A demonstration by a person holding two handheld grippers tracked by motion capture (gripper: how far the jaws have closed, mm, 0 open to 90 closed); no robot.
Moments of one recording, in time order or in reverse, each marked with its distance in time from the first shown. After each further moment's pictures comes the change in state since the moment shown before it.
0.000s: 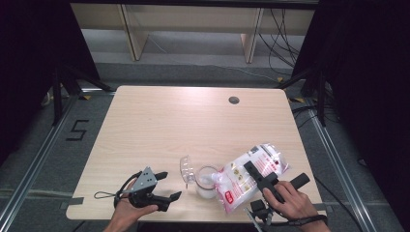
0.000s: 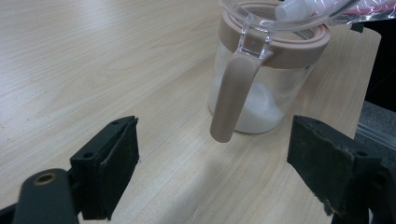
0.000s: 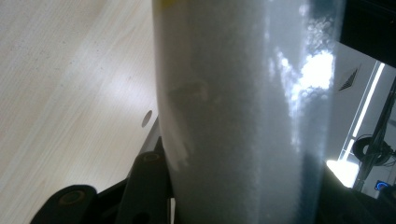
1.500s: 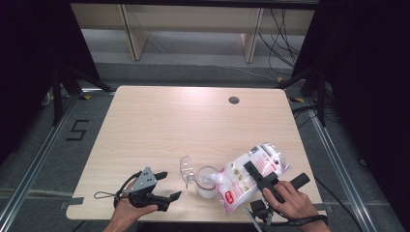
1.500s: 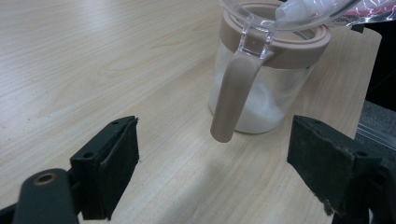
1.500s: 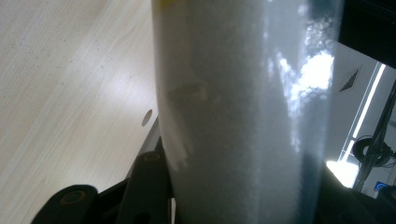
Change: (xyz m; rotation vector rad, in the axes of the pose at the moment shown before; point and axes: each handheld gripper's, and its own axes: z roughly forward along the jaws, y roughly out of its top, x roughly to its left) left arm 0.000 0.000 0.000 0.004 0.004 -0.004; right arm -0.001 0.000 0.000 0.003 0.003 -0.006
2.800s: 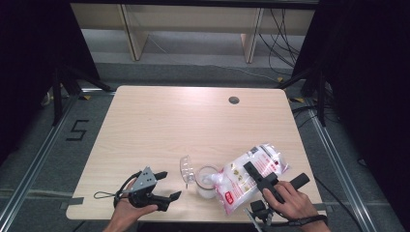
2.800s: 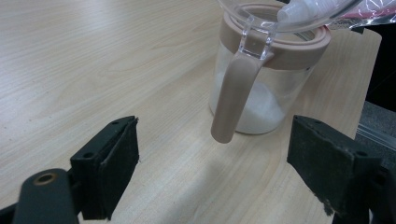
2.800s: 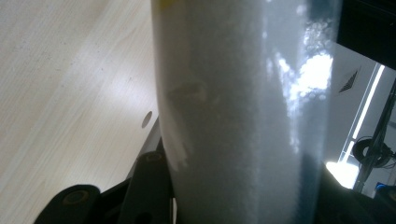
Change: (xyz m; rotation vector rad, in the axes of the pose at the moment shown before) left arm 0.001 0.000 0.000 -0.007 -0.002 0.003; right arm 0.000 0.000 0.000 -0.012 -0.008 0.001
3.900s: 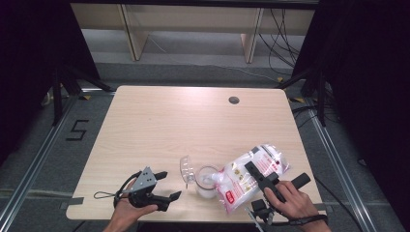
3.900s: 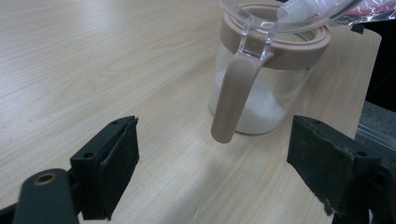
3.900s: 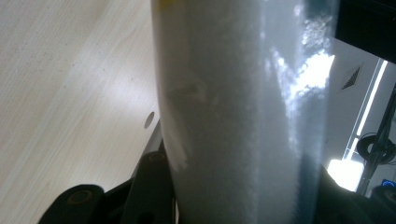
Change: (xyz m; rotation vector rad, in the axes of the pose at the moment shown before) left arm 0.001 0.001 0.000 0.001 -0.003 0.027; right arm 0.001 -0.003 0.000 0.000 0.005 0.022
